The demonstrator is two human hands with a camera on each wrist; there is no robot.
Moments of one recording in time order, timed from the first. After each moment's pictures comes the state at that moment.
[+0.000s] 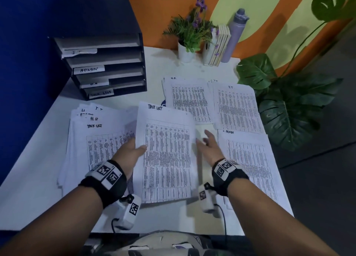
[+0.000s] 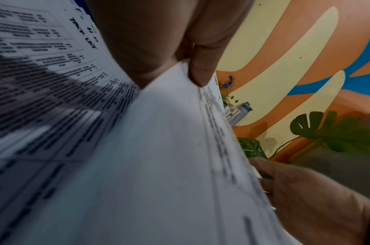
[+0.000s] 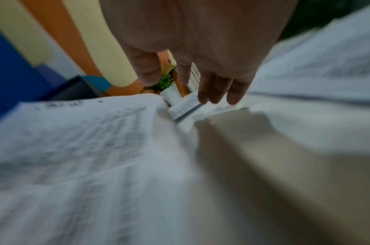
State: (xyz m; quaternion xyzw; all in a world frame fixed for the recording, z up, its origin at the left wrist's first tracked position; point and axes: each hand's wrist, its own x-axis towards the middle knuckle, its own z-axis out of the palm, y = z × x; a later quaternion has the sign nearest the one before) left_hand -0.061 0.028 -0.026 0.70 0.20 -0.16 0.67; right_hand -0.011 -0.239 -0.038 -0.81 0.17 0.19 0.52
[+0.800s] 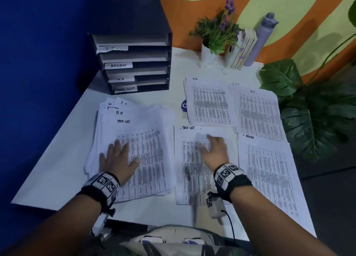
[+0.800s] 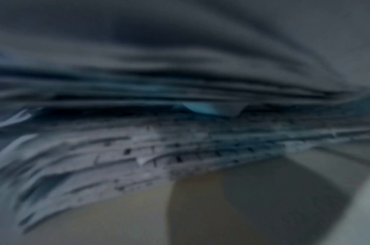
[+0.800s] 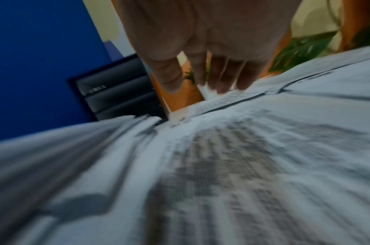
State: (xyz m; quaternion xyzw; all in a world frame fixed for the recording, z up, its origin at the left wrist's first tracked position) left_hand -0.109 0.108 -0.063 0.95 0.16 -0.22 0.12; right_hand -0.028 -0.183 -0.027 -0.95 0.05 0.13 0.29
